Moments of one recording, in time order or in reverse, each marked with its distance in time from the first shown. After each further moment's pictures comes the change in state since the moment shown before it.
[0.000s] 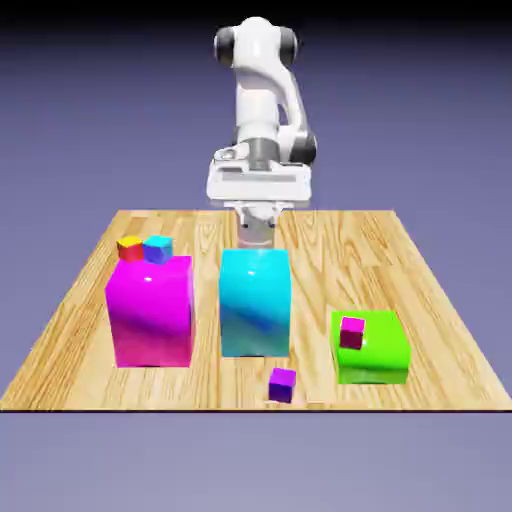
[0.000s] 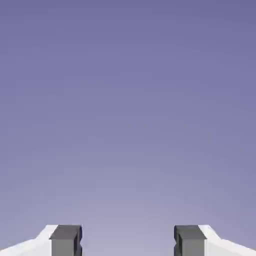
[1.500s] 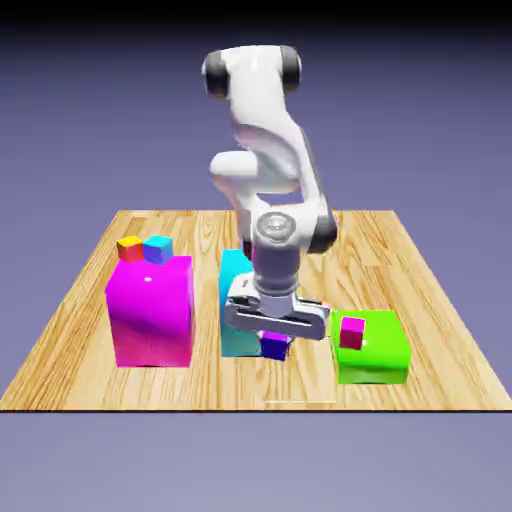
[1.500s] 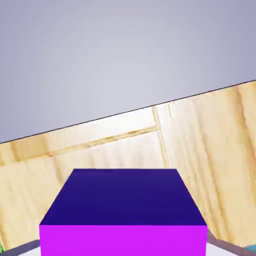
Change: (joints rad) arm -0.209 0.688 0.194 0.576 -0.026 -0.831 0.343
